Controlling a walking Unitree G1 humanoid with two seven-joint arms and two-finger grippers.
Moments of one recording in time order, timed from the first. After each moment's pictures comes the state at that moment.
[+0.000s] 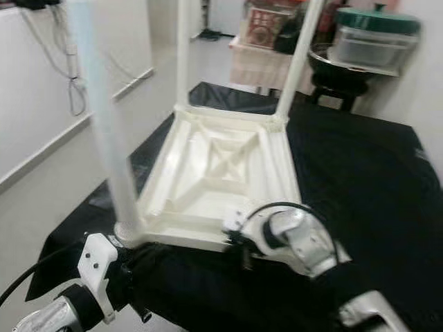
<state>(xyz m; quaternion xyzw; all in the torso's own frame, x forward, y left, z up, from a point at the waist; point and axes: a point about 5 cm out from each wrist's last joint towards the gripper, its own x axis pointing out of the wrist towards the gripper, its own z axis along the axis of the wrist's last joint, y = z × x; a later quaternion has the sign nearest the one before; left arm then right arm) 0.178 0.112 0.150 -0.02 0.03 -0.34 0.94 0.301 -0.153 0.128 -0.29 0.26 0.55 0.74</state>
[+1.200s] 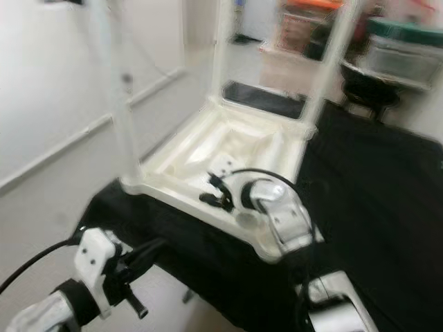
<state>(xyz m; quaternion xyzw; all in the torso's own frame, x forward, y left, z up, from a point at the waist) 0.175 0.113 0.147 -0.02 0.03 -0.33 0.94 0.333 -0.140 0.182 -0.23 0.12 0.43 0.87</state>
